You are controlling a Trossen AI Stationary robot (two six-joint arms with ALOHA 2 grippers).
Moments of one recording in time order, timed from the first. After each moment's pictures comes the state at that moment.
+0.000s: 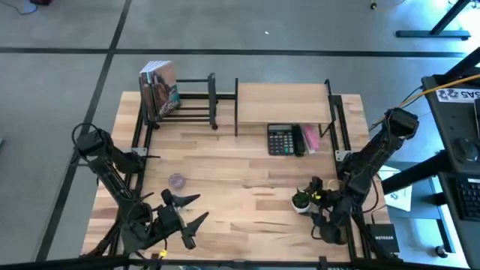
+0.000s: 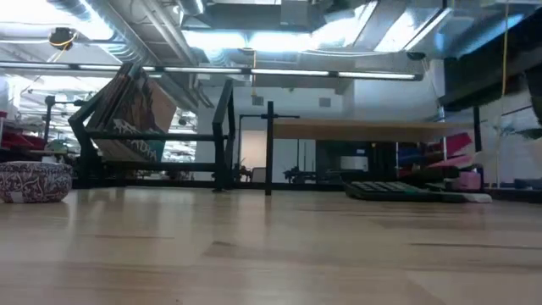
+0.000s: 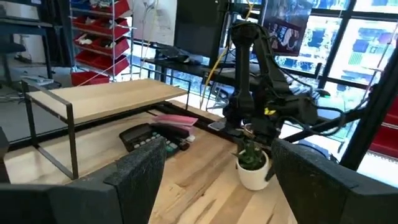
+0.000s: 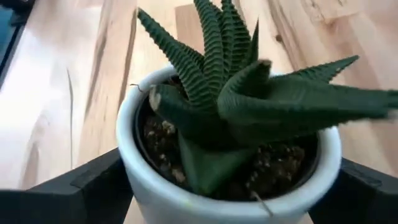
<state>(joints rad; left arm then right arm) -0.98 1.64 1.03 0.69 -1.57 -0.12 1.02 1.23 0.43 -0.26 0.59 0.99</state>
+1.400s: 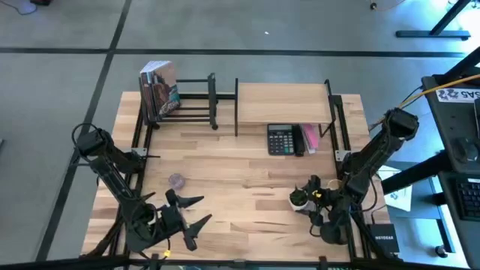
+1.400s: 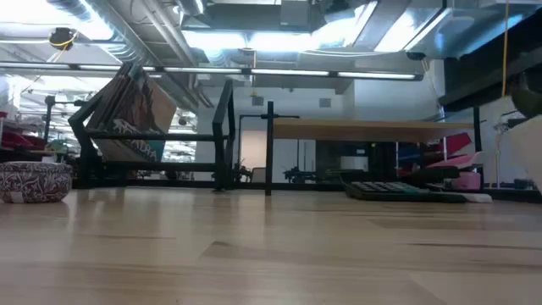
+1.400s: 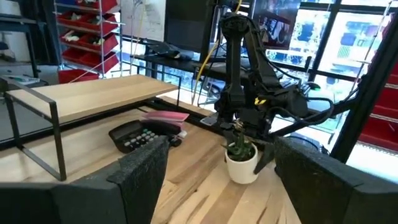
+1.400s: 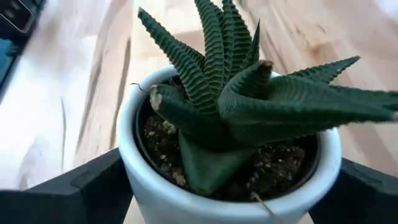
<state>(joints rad) -0.96 1.64 1.03 0.63 -1.50 -0.17 0.99 1.26 0.37 -0.08 0.72 0.95</state>
